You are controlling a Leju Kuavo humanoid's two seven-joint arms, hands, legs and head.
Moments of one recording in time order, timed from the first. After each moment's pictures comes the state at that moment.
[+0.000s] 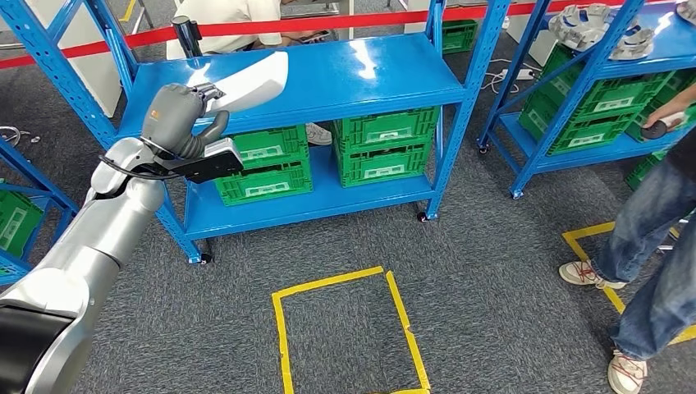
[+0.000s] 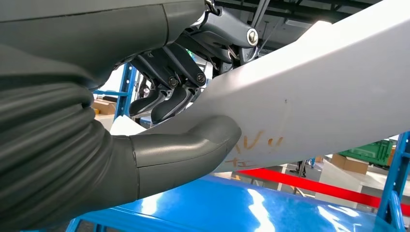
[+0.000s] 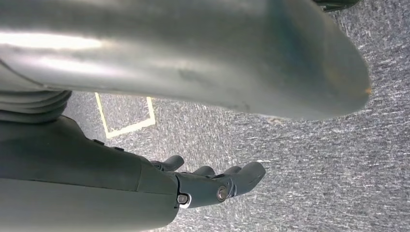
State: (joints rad) left arm -1.01 0.08 -0.44 -0.54 -0.80 0.05 -0.49; right arm -0.08 0.16 -1.14 -0.20 1.24 0.04 -0.16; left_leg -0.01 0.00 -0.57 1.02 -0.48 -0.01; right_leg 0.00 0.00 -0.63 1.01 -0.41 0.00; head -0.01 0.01
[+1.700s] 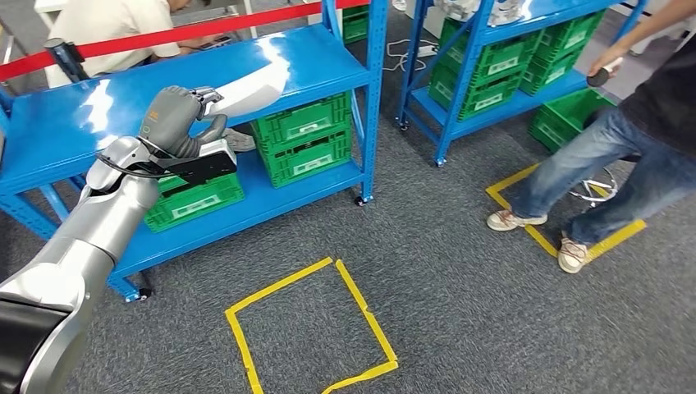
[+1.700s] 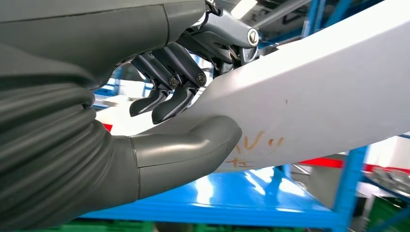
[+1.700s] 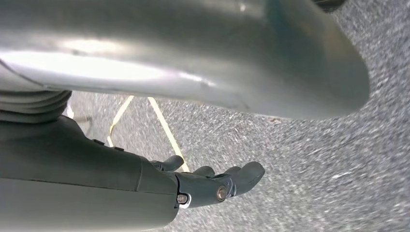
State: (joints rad) left arm -1.03 0.10 -0.46 -0.50 -0.76 0.02 -0.53; right arm -0.08 0.16 -1.20 -0.19 1.17 0.04 -0.17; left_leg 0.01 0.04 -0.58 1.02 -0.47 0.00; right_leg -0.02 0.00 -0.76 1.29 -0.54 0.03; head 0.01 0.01
